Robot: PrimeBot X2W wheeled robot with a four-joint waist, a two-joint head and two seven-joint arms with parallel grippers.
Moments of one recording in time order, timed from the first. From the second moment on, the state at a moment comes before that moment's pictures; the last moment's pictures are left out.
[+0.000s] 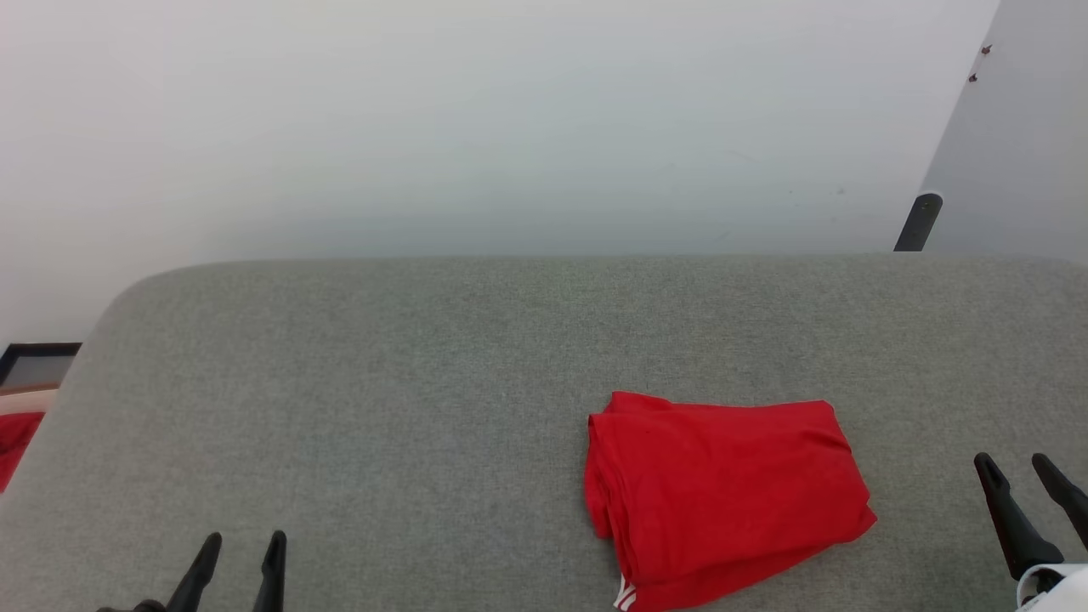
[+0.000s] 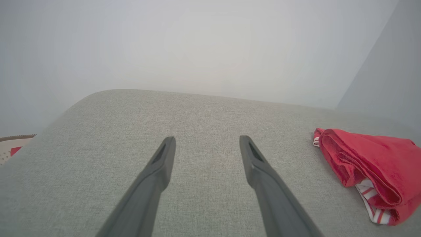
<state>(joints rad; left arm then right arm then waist) 0.20 0.38 -0.08 0.06 -0.52 -0.05 -0.24 0.02 -0.49 0.10 0.16 0.73 0.13 -0.08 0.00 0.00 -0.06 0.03</state>
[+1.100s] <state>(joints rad) 0.21 0.40 -0.09 0.02 -0.55 -0.04 -0.22 0.05 -0.42 0.01 0.06 0.64 0.13 -0.04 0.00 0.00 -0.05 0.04</state>
